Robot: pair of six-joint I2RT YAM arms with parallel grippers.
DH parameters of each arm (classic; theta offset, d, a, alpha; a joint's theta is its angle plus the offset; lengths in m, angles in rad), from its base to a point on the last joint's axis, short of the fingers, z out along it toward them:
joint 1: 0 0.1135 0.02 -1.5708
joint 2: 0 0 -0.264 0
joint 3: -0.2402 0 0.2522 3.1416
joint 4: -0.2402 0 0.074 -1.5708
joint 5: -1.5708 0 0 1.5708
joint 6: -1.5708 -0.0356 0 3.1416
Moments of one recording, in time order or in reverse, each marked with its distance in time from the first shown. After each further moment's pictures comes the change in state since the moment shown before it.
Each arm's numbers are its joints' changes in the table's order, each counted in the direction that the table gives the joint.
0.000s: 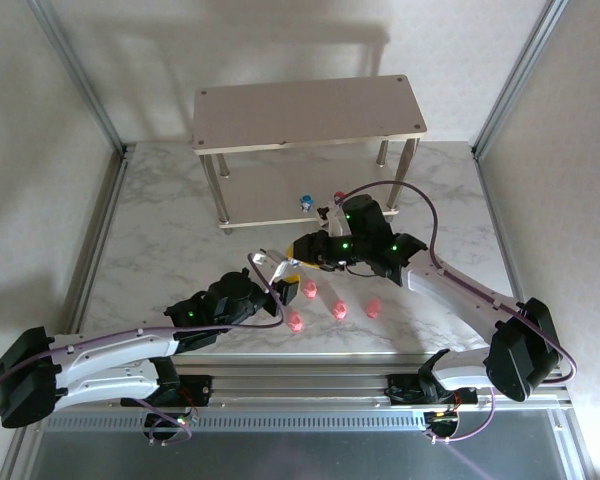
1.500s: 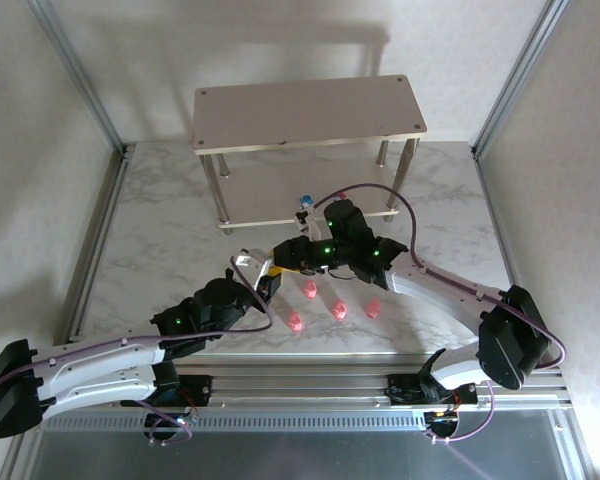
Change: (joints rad) left arm -0.012 -0.127 0.048 -0.007 0.179 -0.050; right arm 0.105 0.079 -0.005 0.177 0.030 -0.042
